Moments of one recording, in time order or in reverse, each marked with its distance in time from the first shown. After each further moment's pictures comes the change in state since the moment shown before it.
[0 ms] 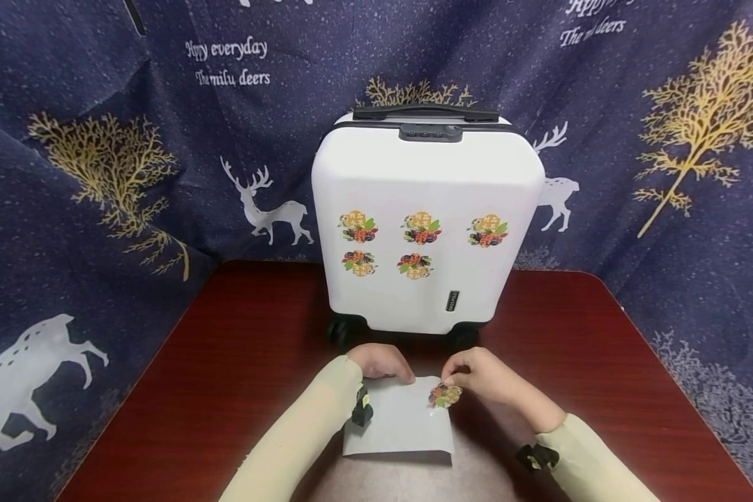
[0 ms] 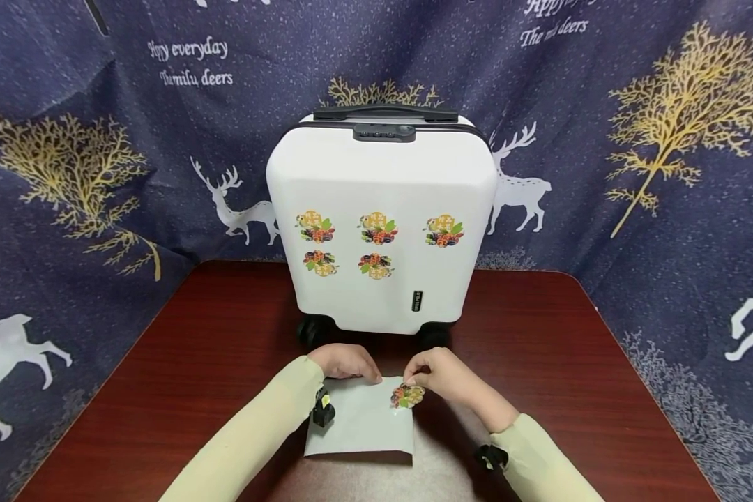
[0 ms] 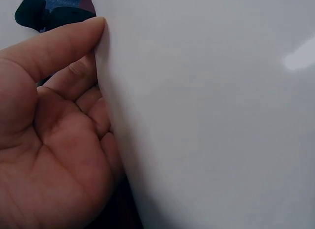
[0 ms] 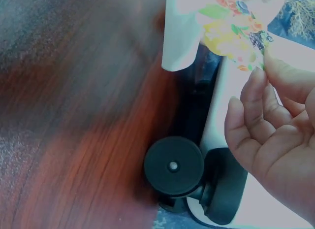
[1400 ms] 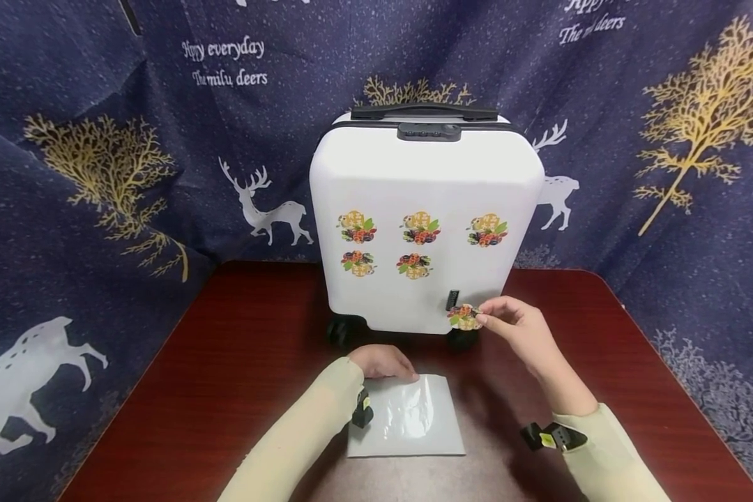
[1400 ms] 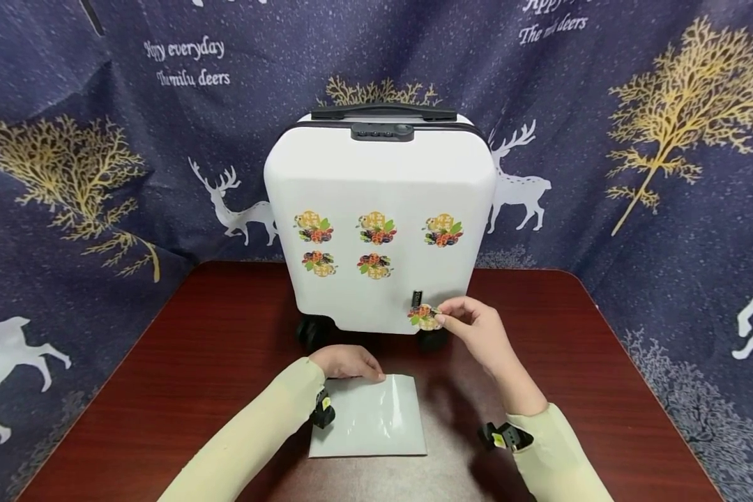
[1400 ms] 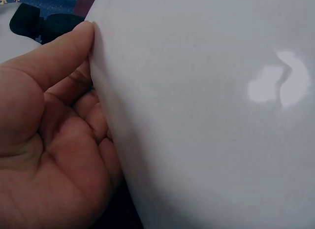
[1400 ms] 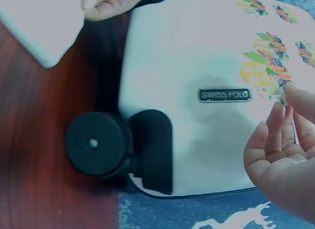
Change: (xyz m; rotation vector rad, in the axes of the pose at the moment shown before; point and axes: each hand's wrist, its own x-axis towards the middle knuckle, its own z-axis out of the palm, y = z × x) left_hand 0.001 0.000 -0.001 0.081 0.007 0.024; right_hand -0.006 -0.018 -0.055 0.367 0.563 0.152
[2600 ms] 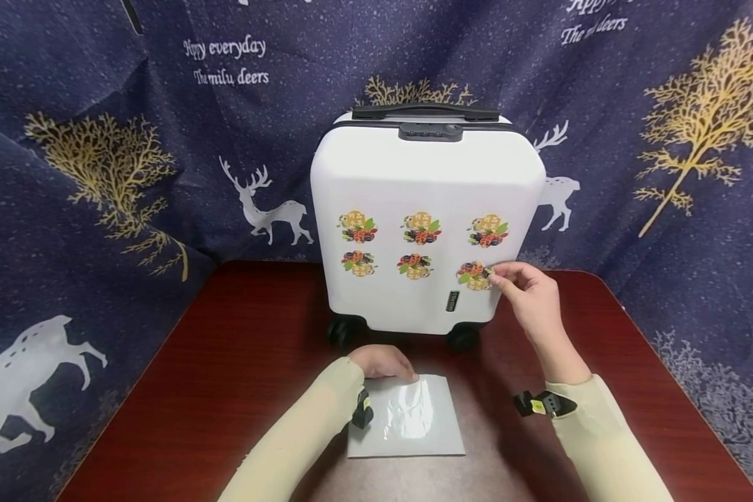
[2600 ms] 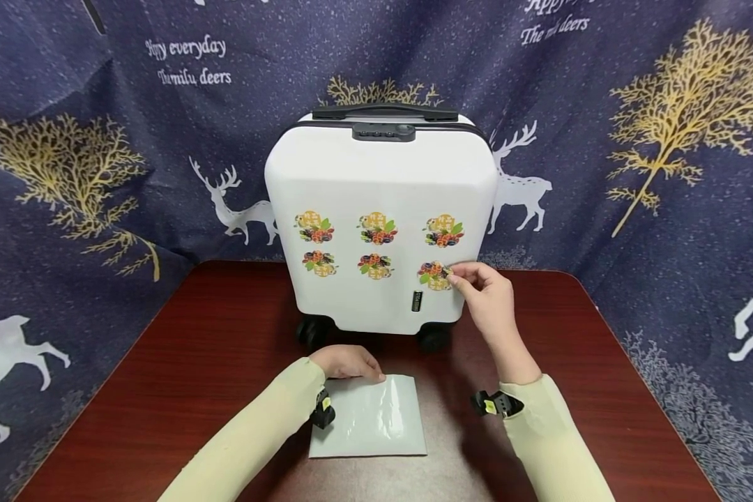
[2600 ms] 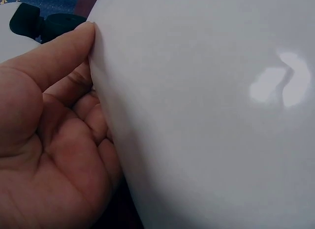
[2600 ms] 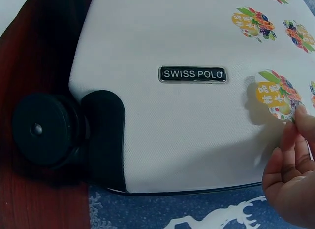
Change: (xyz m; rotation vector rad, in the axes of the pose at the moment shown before) left_hand 0.002 -0.001 0.002 0.017 0.023 -0.005; right_hand 0.033 -0.022 -0.005 -0.027 0.325 -0.064
